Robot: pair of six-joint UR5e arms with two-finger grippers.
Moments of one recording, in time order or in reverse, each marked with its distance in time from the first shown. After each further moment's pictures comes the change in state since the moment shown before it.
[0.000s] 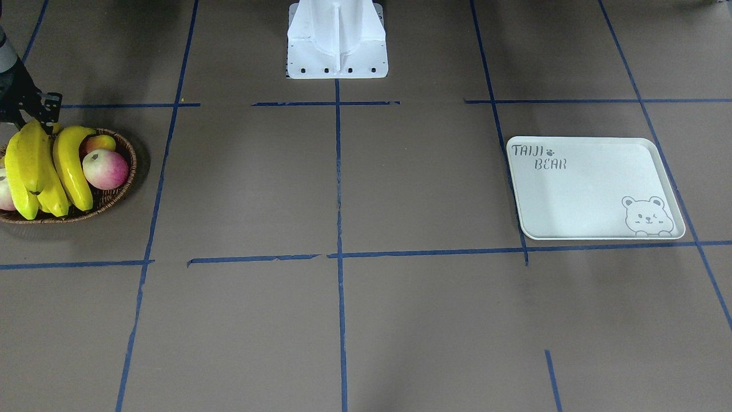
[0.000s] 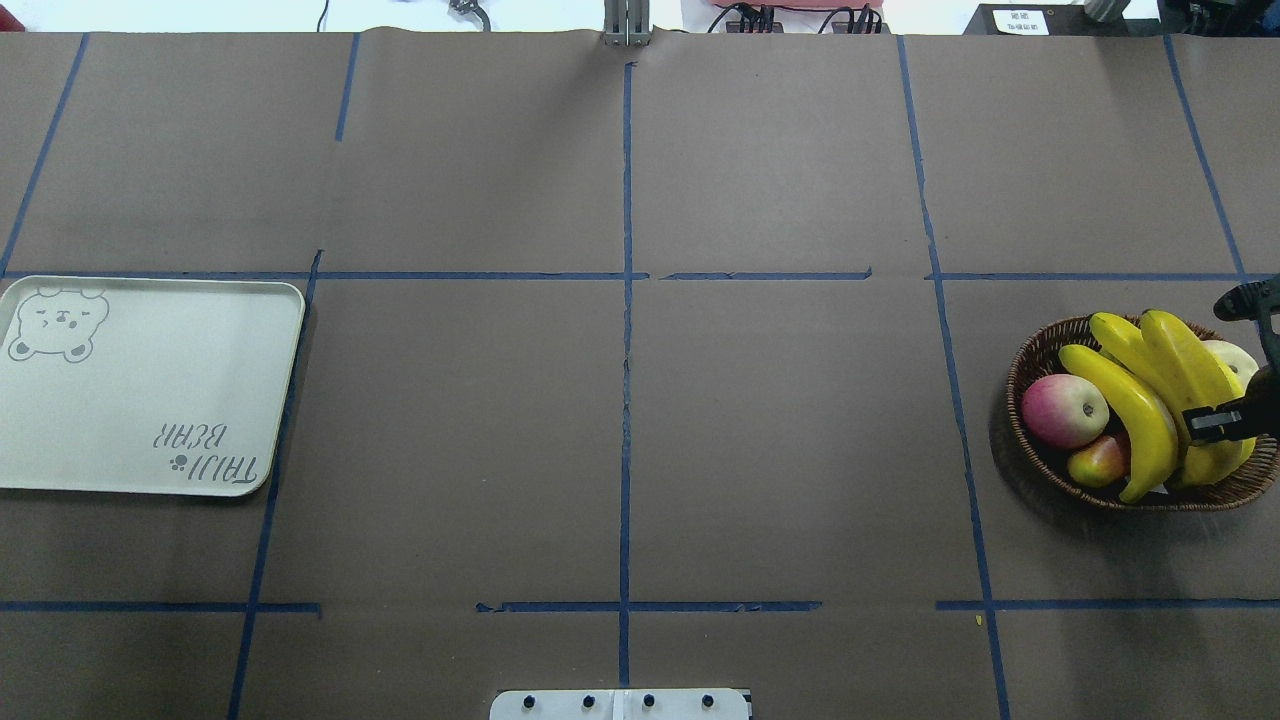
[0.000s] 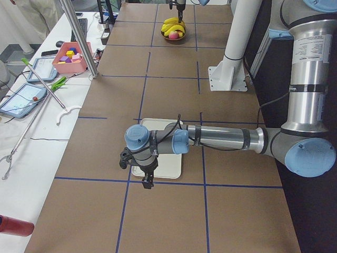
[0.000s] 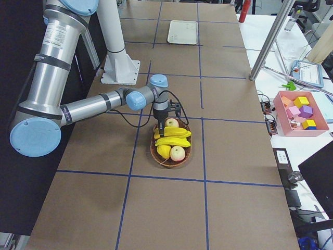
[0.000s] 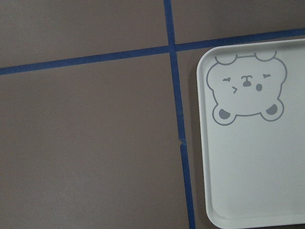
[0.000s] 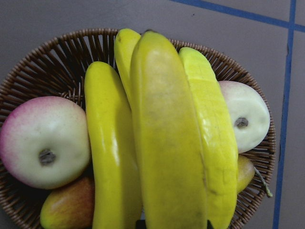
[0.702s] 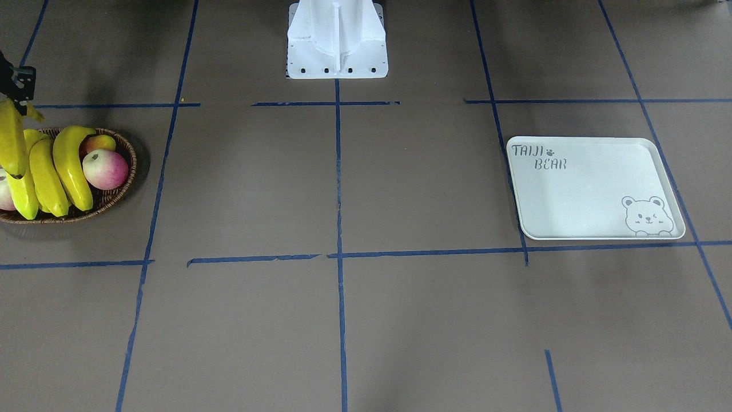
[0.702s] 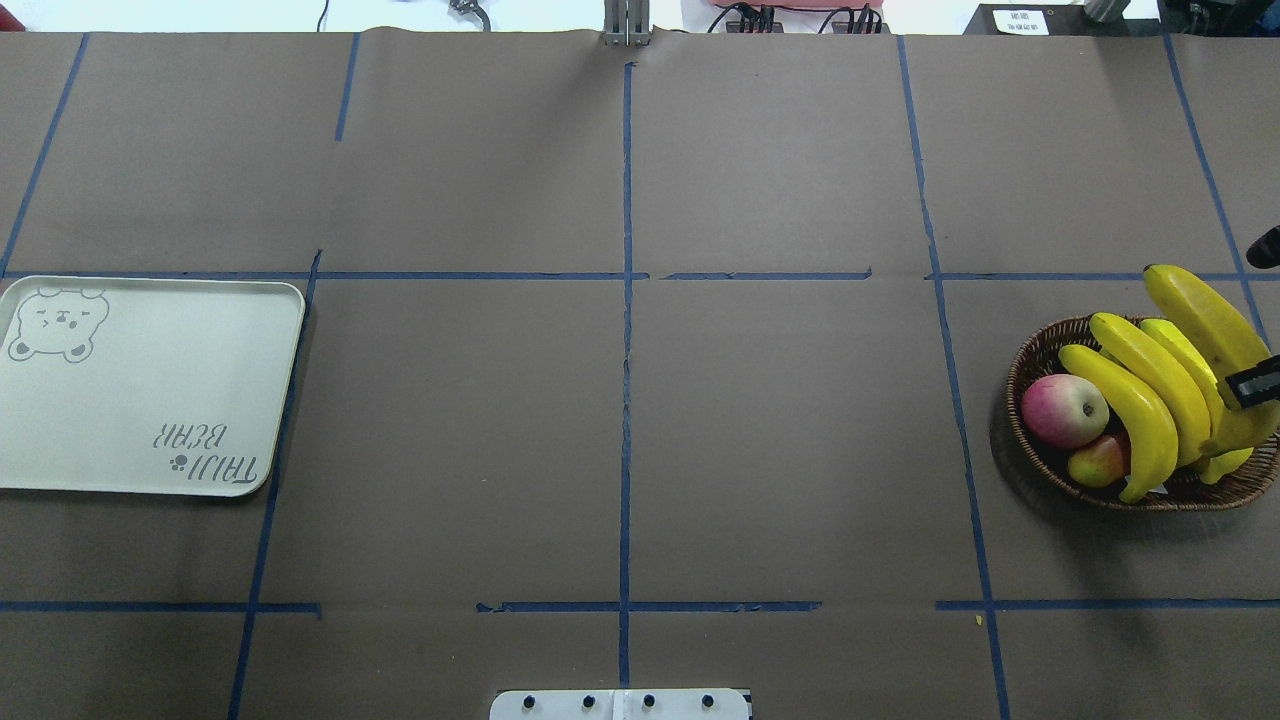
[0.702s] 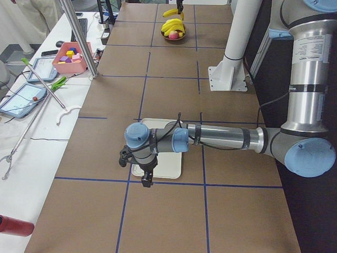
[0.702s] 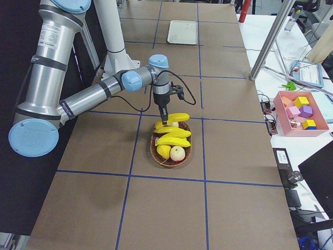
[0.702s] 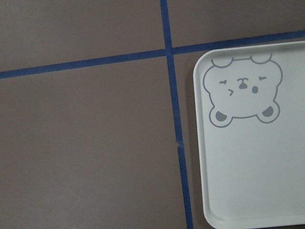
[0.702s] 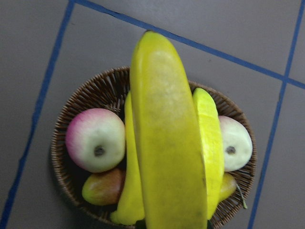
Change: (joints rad) left arm 0.002 -0.001 -0.024 0.001 0.001 0.001; right arm 0.109 0.129 0.150 -0.266 0.061 -0.257
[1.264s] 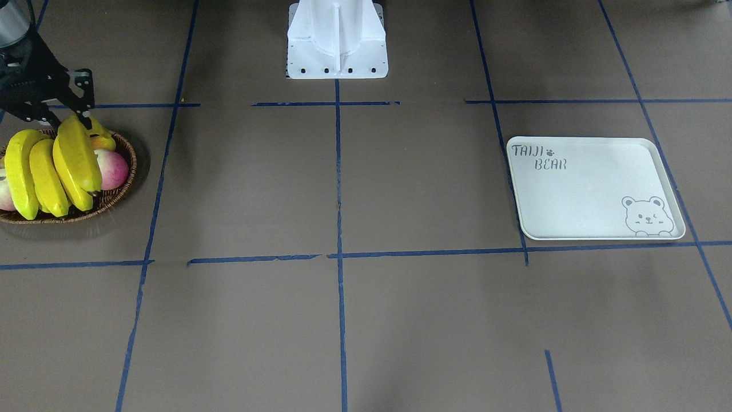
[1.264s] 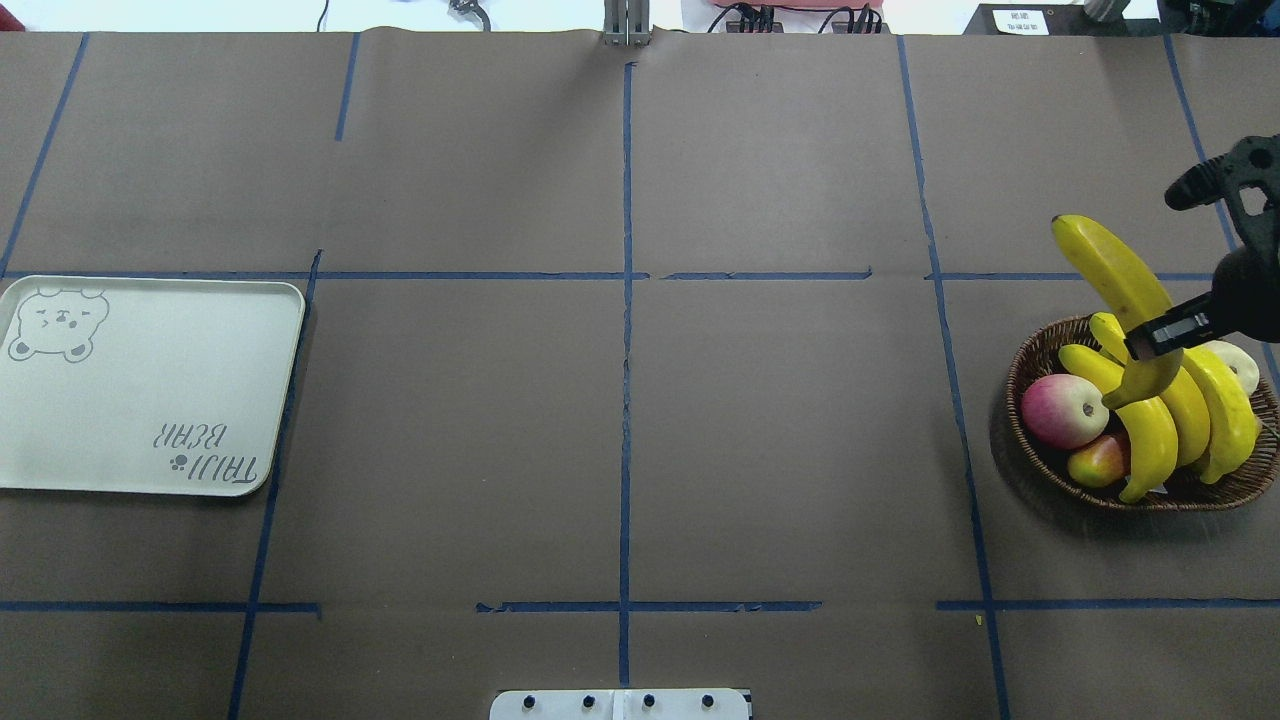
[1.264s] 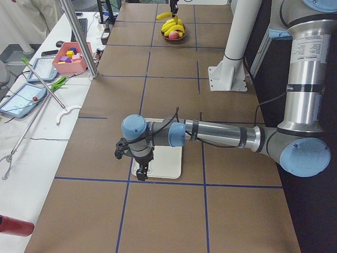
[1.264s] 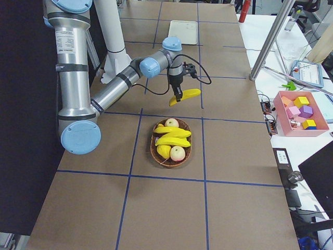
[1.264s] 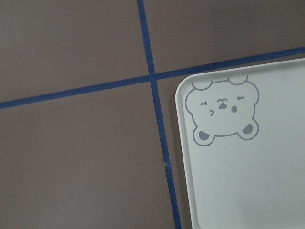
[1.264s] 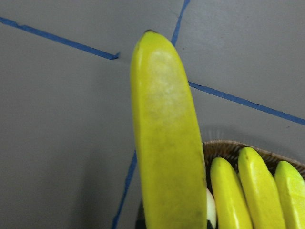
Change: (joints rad) left arm 0.003 -0.089 -0.003 -0.052 -0.003 -0.006; right arm -0.030 0.280 -0.106 0.008 0.091 0.107
